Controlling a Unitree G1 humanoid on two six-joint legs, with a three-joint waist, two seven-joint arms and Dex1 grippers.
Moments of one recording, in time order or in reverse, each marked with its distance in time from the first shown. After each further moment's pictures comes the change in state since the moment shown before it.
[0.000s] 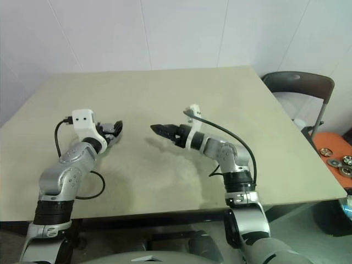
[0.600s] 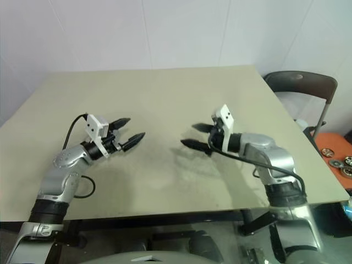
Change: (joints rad) left arm 0.073 0.067 -0.066 0.172 0.085 -0.380 -0.696; right arm 0.199 -0.395 0.067 -0.252 -0.025 -0.089 0.375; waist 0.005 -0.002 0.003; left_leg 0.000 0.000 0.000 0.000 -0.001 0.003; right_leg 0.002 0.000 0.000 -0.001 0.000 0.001
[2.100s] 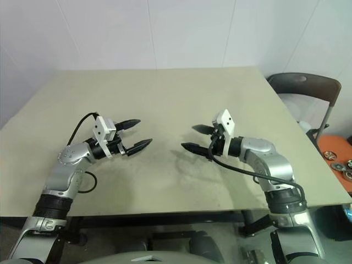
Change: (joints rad) left arm -0.089 -0.015 -0.024 0.061 0.052 -0.093 -0.109; right arm 0.003 0.046 -0.012 0.045 -0.053 -0.167 -0.070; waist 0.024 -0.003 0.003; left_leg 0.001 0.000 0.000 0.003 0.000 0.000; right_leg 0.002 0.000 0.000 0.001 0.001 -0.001
